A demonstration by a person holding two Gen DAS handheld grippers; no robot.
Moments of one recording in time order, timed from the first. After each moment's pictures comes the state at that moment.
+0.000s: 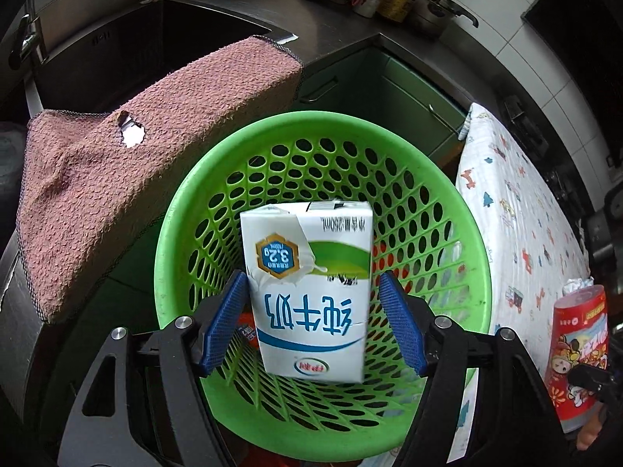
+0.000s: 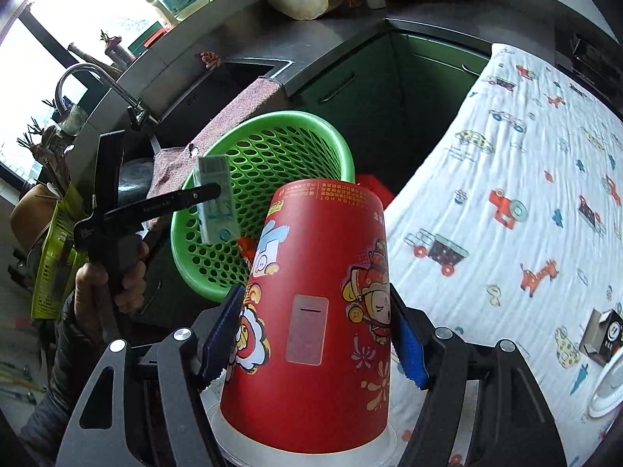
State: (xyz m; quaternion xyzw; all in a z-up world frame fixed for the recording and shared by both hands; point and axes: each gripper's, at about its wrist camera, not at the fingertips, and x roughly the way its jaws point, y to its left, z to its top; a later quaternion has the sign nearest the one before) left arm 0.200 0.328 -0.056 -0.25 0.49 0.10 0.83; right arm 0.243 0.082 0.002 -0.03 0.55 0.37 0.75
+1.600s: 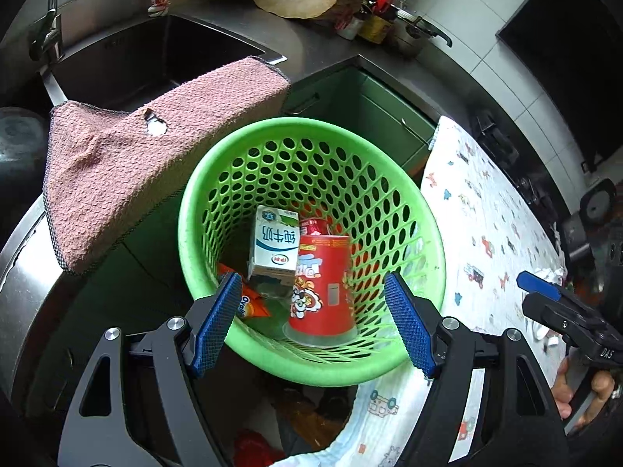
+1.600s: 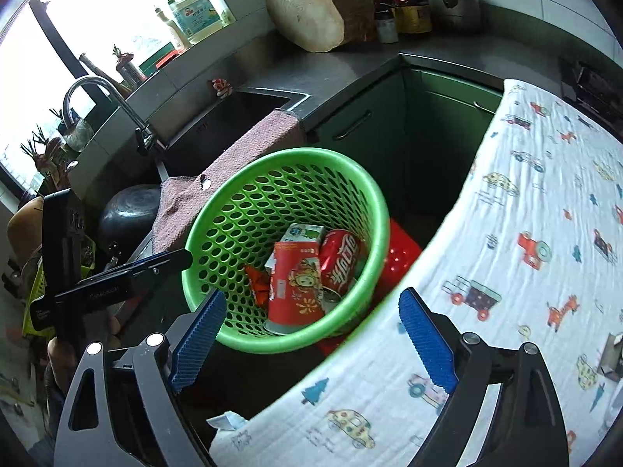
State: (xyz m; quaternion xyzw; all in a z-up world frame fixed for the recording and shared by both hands) left arm 0.139 0.307 -0.018 -0.26 0.45 0.07 0.85; right arm 0.230 0.087 0.006 -0.01 0.49 0.36 0.80
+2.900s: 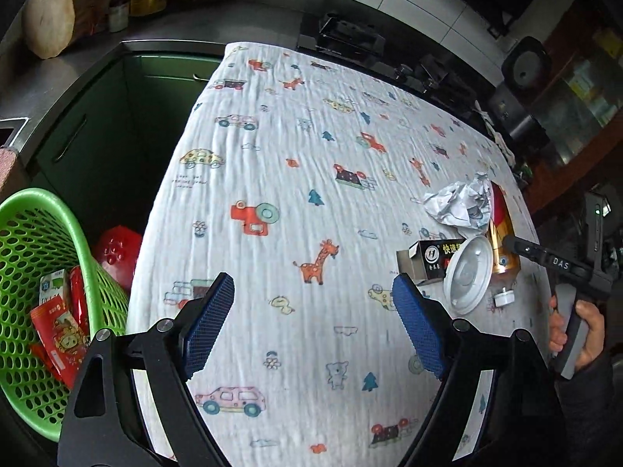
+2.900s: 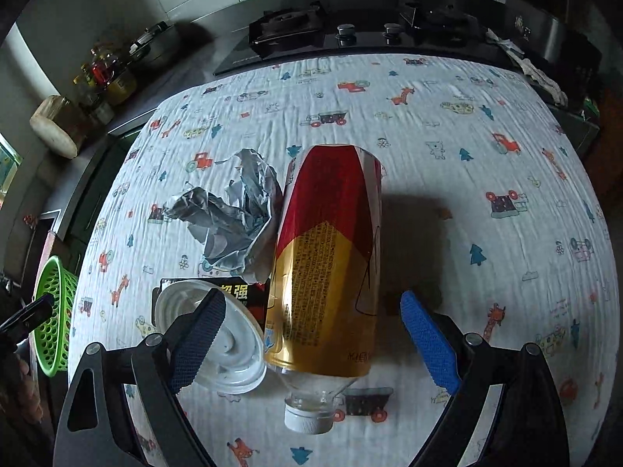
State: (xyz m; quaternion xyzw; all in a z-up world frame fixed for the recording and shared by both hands) left arm 0.288 0.015 0.004 -0.12 0.50 -0.13 0.85; right arm 0.304 -0.312 -0.028 0.10 0.52 0.03 0.85
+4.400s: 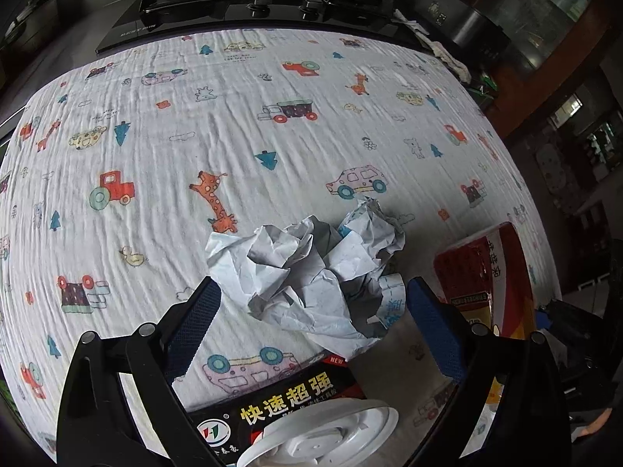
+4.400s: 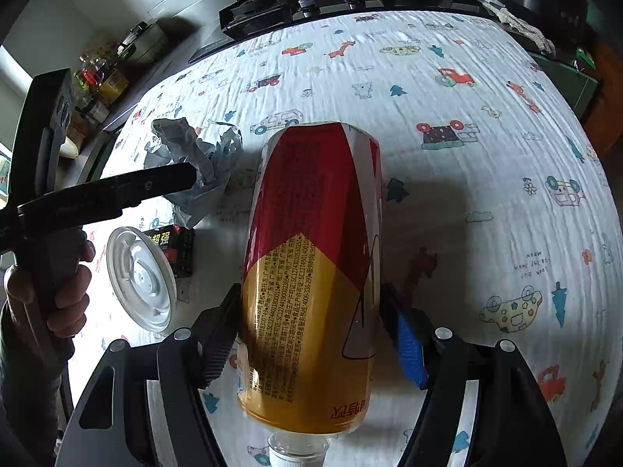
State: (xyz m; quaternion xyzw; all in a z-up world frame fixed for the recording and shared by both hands) left arm 0.403 -0.243 -0.040 0.01 0.55 -0.25 0.80; right arm 0.261 -0.389 -0.052 0.14 0.54 0.05 0.83
